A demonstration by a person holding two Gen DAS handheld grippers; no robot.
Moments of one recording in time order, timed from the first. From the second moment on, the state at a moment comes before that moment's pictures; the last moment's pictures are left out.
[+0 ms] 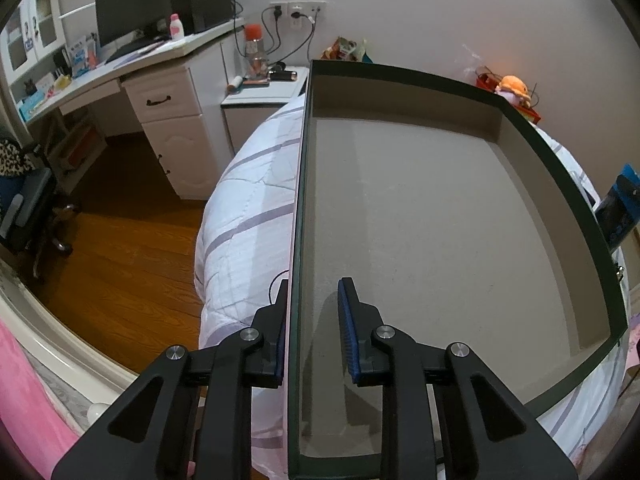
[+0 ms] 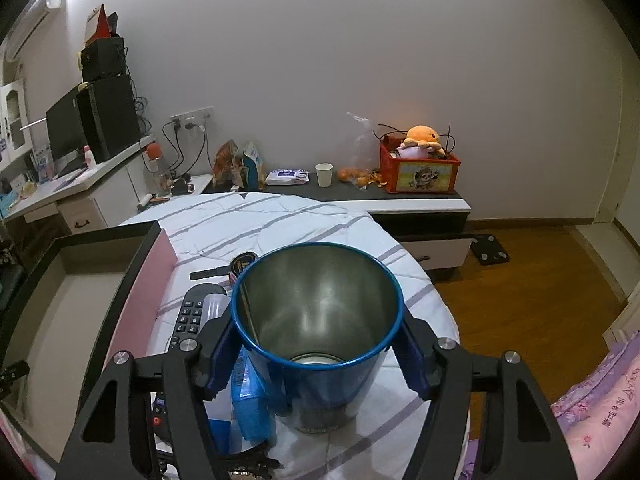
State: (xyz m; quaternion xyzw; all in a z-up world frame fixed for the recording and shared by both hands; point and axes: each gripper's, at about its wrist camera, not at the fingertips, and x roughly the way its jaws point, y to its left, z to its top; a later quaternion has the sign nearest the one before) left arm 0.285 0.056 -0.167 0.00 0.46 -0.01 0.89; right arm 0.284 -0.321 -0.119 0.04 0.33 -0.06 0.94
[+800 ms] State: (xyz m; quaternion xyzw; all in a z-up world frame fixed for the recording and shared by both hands) left arm 0.282 0.073 -0.171 -0.06 0.44 -0.05 0.89; right arm 0.263 -0.118 -0.054 -0.07 0.25 0.14 0.95
